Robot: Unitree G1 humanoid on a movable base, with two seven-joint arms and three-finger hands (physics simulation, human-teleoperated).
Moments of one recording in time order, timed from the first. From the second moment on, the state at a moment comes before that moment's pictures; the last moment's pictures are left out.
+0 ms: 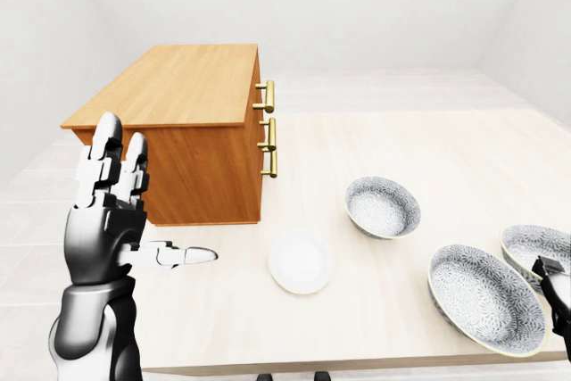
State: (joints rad) left arm 0.09 0.07 0.37 -0.67 -0.20 0.09 -0.29; right arm 0.18 -0.58 -0.54 0.49 -1.23 -0.05 -0.15
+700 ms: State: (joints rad) left arm 0.10 0.07 0.38 -0.68 -0.20 0.09 -0.31; right arm 0.19 -0.57 -0.62 0.34 -1.24 -0.06 -0.03
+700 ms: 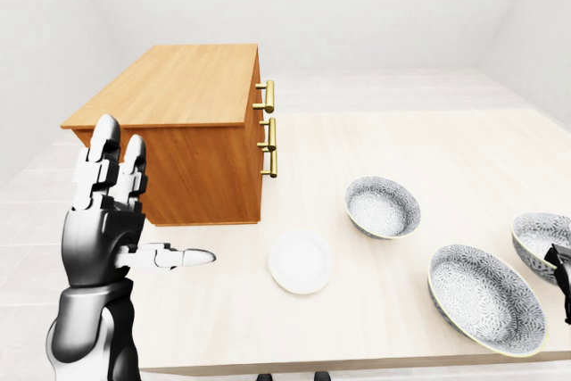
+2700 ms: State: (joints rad) left arm 0.23 -0.02 0.49 -0.96 -0.20 0.09 -0.42; right arm -1.23 -0.42 -0.07 0.58 -1.05 0.09 0.46
